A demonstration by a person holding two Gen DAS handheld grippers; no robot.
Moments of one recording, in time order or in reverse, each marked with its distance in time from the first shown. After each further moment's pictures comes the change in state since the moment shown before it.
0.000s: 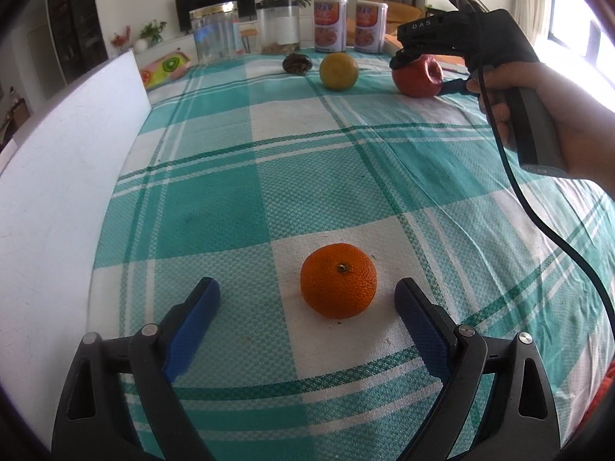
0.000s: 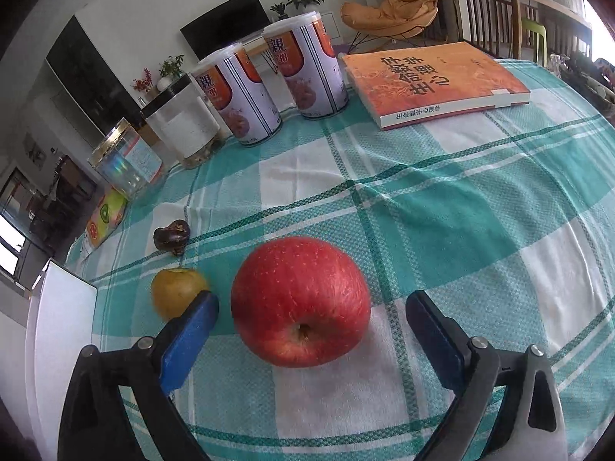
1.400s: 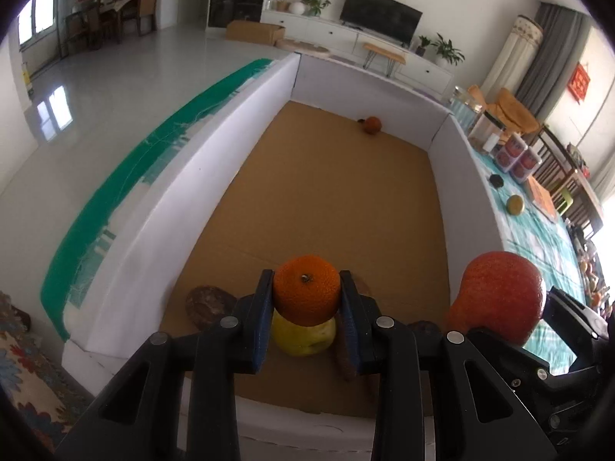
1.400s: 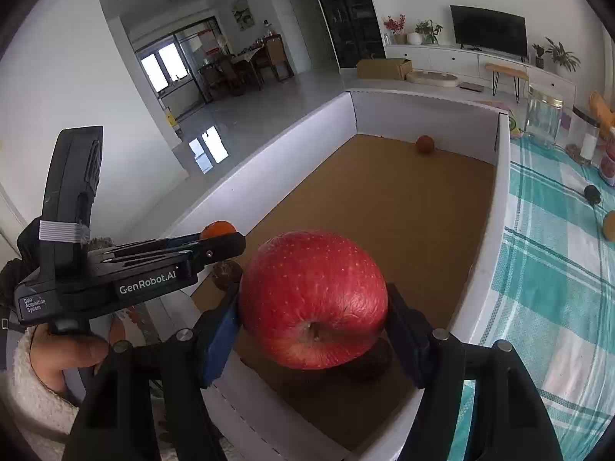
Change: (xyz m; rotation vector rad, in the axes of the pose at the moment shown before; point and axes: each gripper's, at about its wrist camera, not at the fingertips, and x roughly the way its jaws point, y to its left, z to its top) left arm -0.166 0.303 -0.082 -0.543 0.000 0.125; right arm -0.136 0.389 -0.341 -0.781 0.124 0.370
